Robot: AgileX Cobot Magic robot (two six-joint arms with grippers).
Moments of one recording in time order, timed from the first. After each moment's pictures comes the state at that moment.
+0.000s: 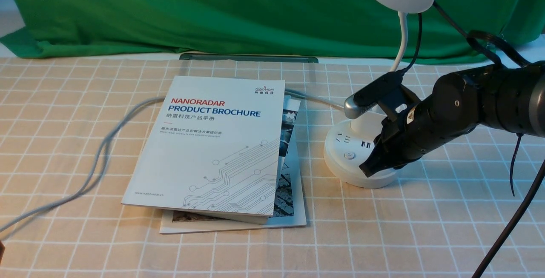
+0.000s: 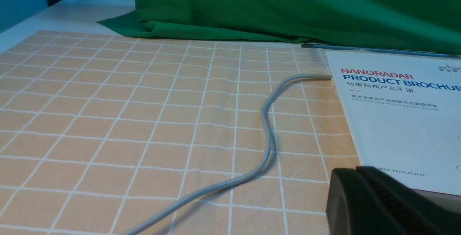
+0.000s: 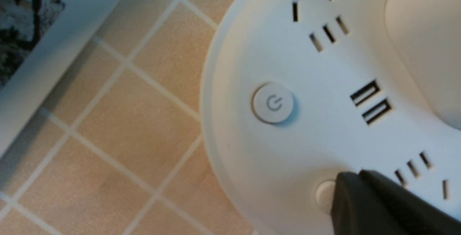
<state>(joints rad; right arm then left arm) 0.40 1.86 -1.18 0.09 0.47 -0.36 0.02 0.00 0.01 -0.03 0.22 -0.02</state>
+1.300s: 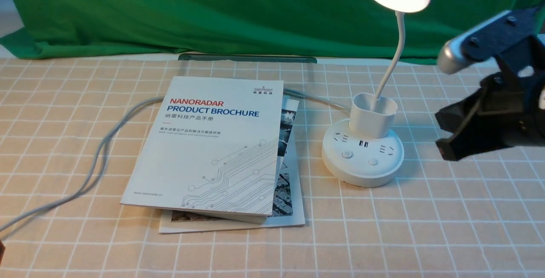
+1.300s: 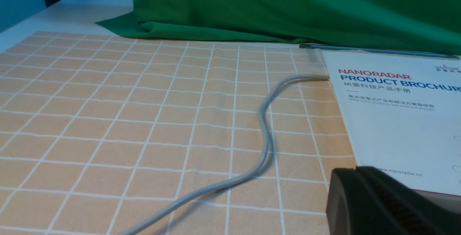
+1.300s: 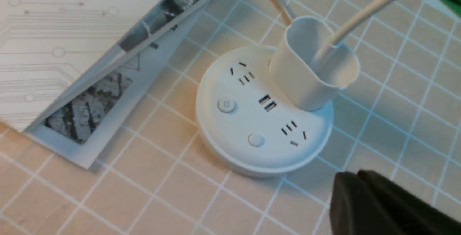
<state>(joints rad) 0.39 1.18 -0.89 0.08 0.49 -0.27 0.02 0.00 0.01 -0.03 0.22 -0.02</state>
